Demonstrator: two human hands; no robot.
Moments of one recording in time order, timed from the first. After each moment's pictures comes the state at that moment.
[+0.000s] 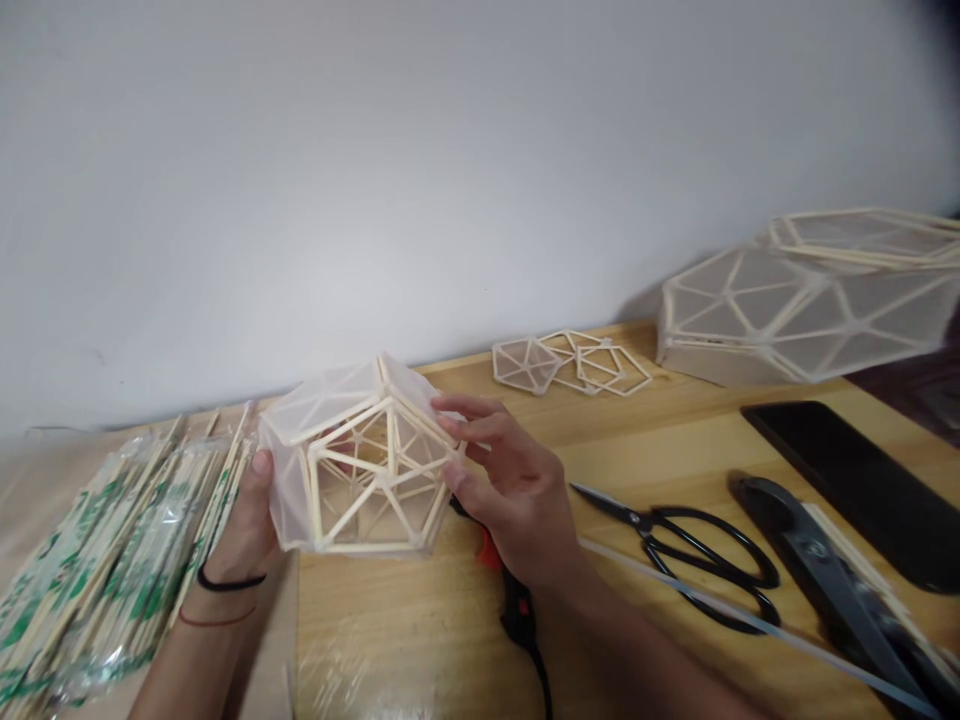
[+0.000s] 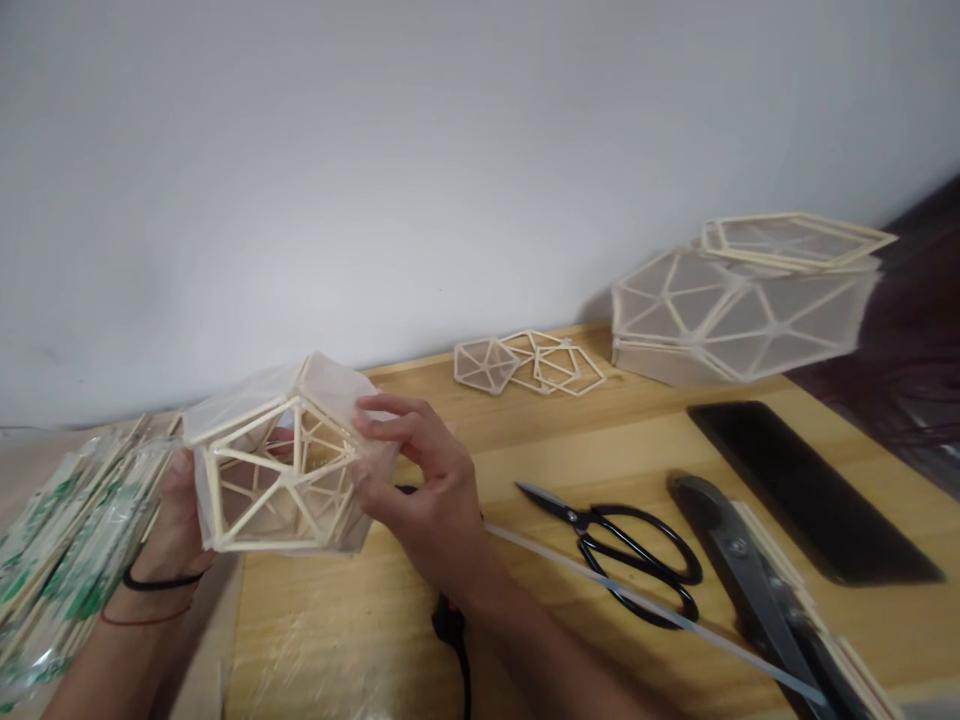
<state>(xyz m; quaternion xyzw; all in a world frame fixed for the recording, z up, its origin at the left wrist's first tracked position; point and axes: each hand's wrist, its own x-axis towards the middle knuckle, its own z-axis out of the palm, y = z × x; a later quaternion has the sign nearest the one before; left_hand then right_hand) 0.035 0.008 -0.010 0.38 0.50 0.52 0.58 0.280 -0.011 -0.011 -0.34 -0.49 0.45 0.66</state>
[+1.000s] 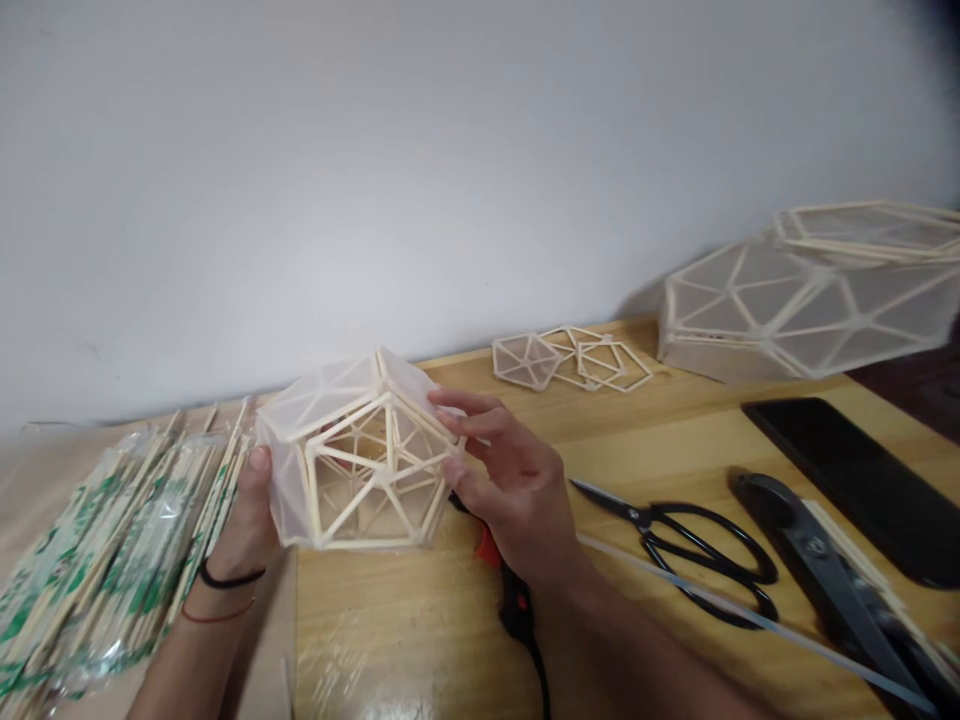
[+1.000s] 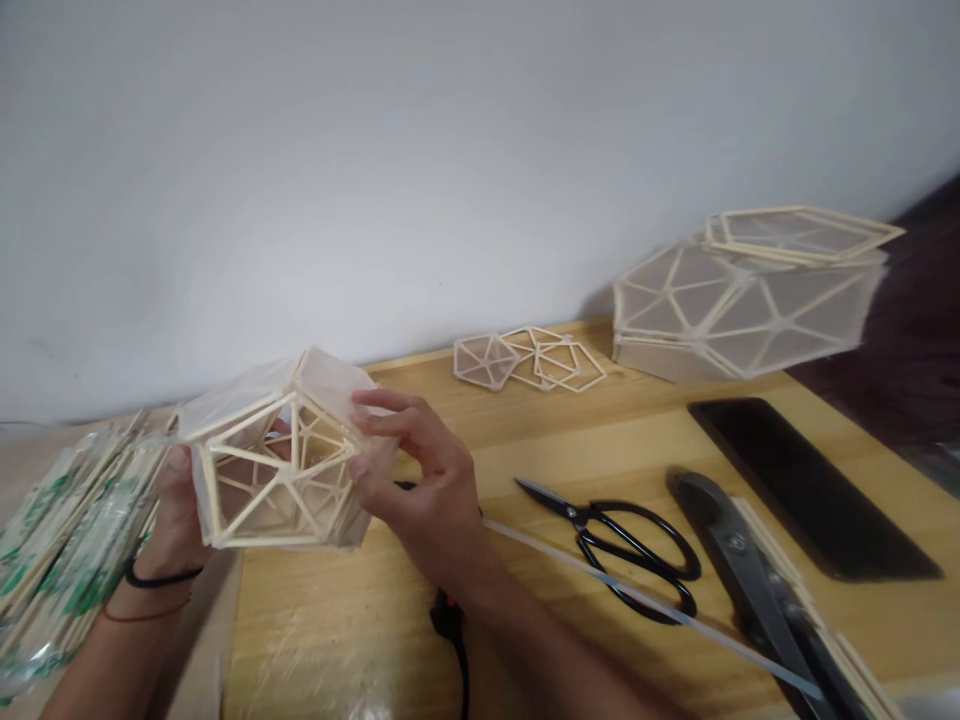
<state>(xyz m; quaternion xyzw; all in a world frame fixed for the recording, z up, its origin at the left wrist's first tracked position) 0.044 0.009 -0.004 0.39 0.49 0.53 0.57 0.280 -0.010 -0.013 -0.32 -0.49 0.46 0.67</state>
